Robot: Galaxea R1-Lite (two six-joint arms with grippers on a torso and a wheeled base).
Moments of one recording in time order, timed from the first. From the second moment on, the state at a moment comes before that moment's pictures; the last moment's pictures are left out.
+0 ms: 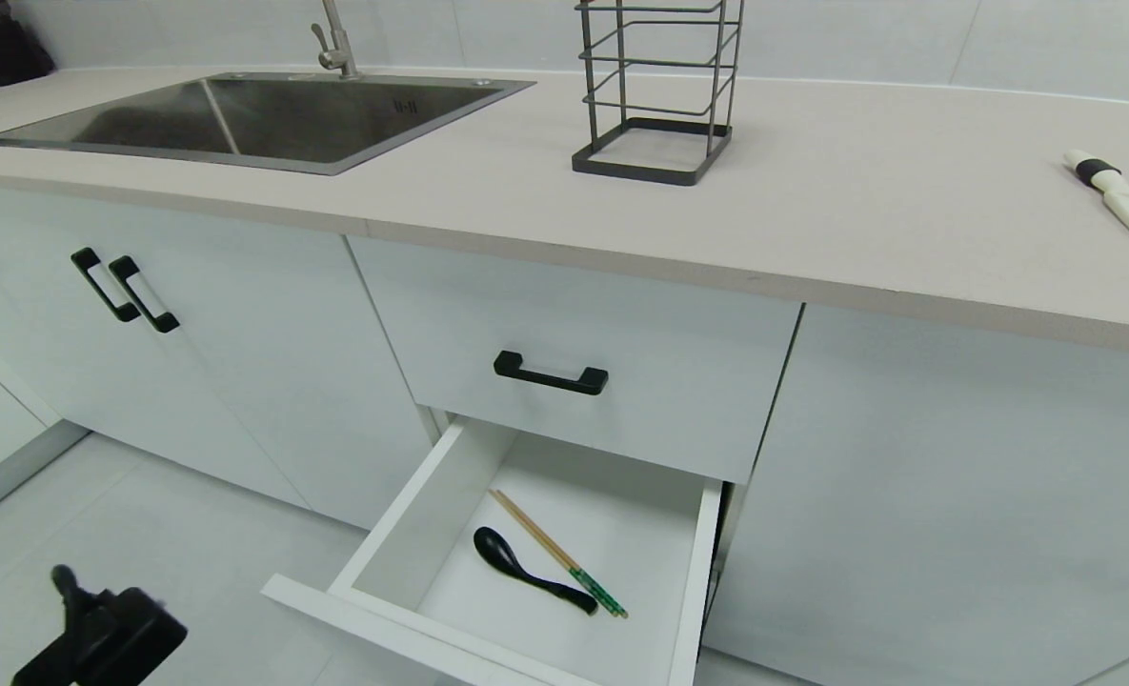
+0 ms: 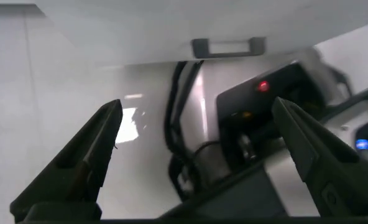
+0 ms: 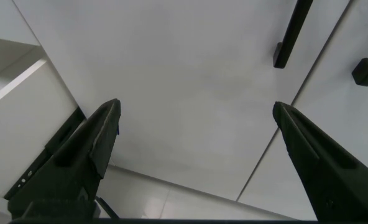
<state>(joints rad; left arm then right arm) -0.08 1.09 -0.20 -0.07 -0.33 0.20 0.00 0.00 0.00 0.00 -0.02 0.01</state>
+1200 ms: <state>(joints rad) -0.16 1.58 -0.23 -0.45 -0.29 0.16 0.00 0.00 0.00 0.00 -0.02 0.01</state>
